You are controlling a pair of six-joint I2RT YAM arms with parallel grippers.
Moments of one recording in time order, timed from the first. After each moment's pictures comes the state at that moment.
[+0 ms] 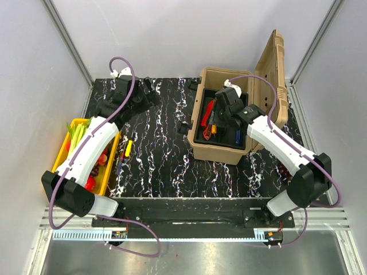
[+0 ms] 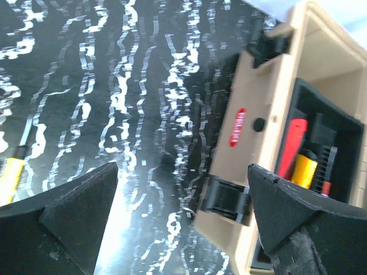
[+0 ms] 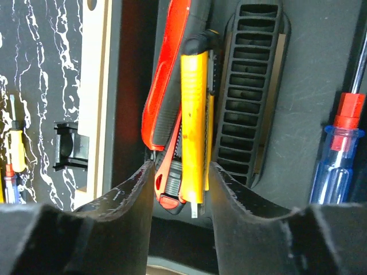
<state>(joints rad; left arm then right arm) -0.39 1.39 1.46 -0.62 -0.14 -0.70 0.57 1.53 1.38 -0.66 0.22 0.65</state>
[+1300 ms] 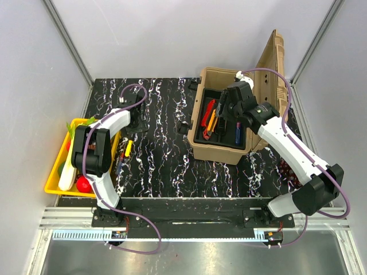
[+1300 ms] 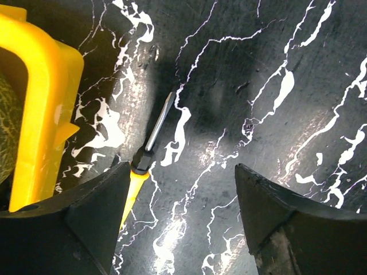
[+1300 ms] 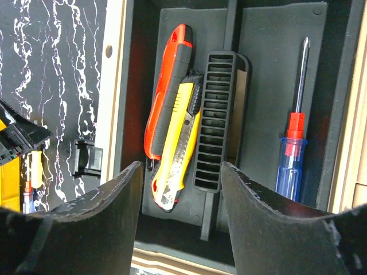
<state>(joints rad) -0.18 1.84 1.28 -0.63 -0.25 -0.46 0.53 1.44 1.44 -0.68 0.24 0.61</state>
